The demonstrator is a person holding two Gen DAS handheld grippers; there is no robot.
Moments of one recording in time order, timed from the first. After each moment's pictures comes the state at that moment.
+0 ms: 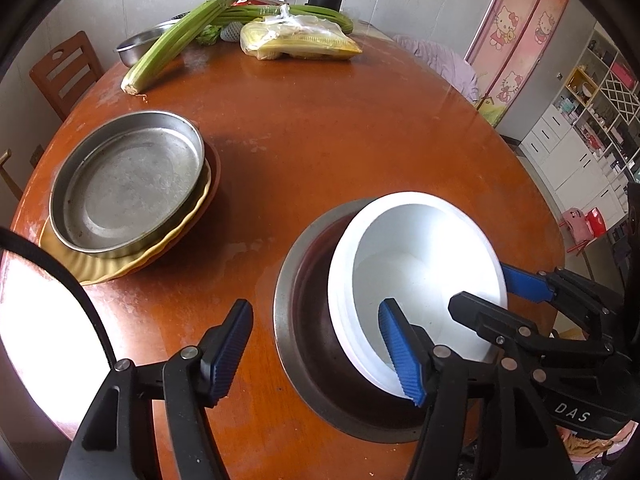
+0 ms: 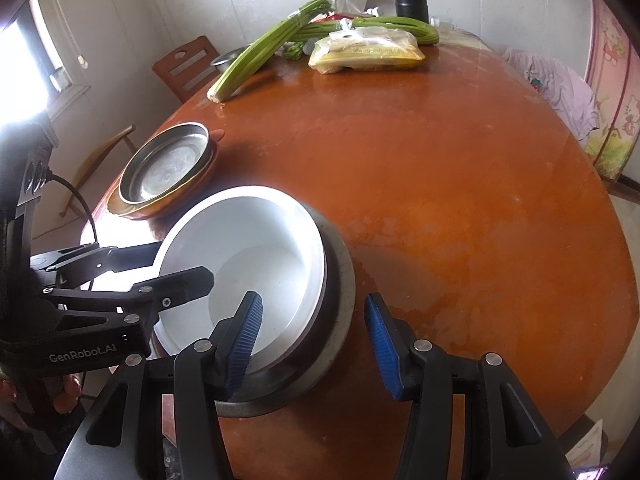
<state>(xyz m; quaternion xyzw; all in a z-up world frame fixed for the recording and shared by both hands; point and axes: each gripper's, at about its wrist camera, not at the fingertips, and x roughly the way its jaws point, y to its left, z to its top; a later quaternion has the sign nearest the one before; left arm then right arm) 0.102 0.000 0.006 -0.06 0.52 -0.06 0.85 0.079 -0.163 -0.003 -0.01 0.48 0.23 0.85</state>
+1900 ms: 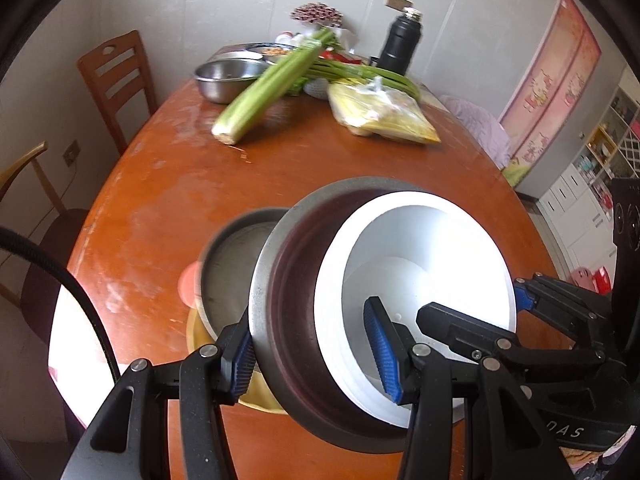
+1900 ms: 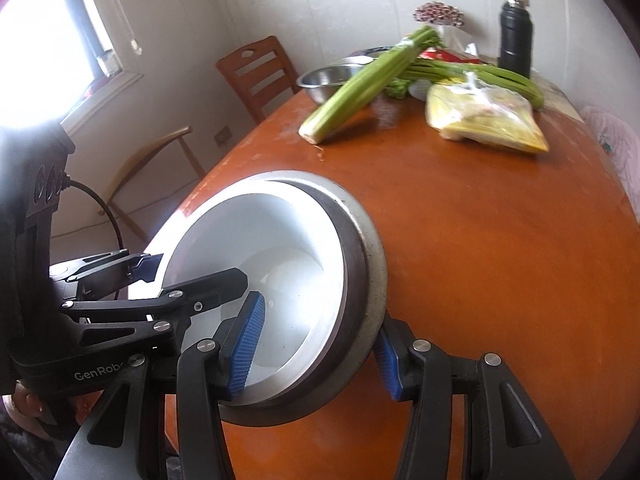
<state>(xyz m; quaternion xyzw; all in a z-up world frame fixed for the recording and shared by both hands) 0.148 0.138 0.062 -0.11 0.47 -0.01 0.88 0.156 -0.008 0.052 -0.05 0.45 0.33 0.83</state>
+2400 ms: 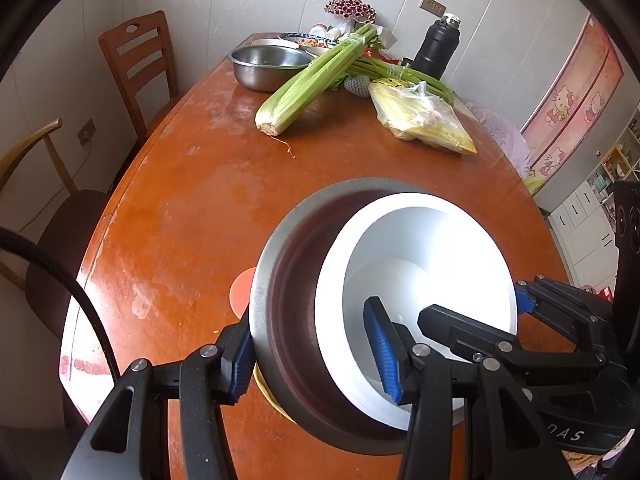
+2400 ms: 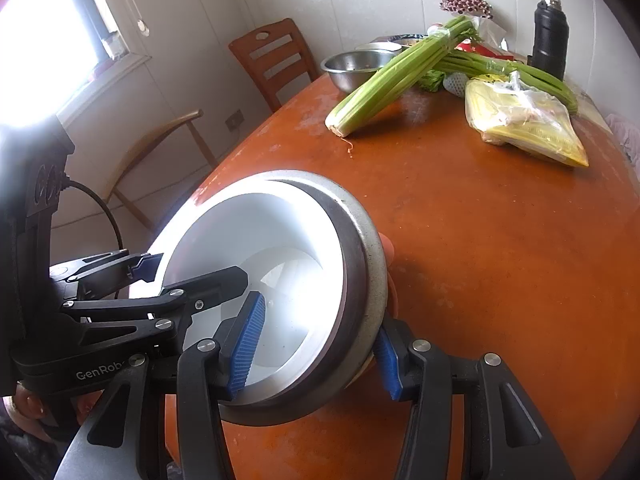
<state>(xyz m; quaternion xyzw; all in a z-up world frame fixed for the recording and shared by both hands) 0.161 0.180 0.044 -0.14 0.48 0.02 0.87 0.180 0.036 0.035 -0.06 0.47 0.34 0.81</state>
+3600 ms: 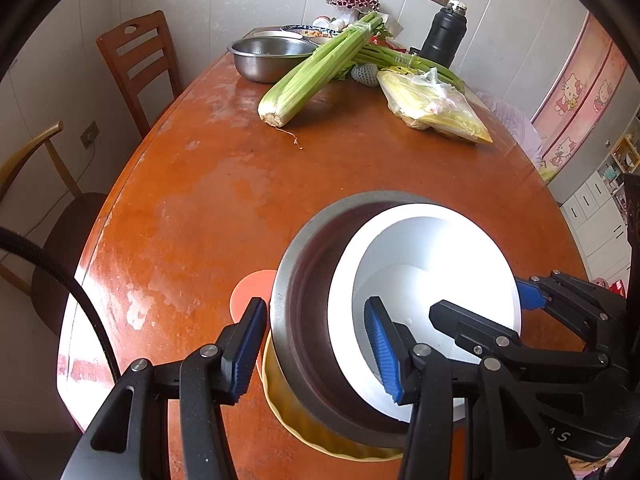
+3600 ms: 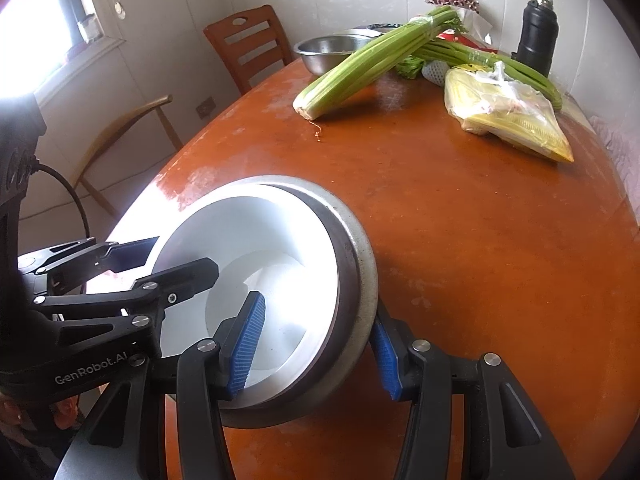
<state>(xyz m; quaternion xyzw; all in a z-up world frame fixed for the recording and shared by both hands) 0.171 0.177 0.026 -0.11 0.49 0.03 0.86 0.190 0.039 0.014 -0.10 0.48 0.30 0.82</state>
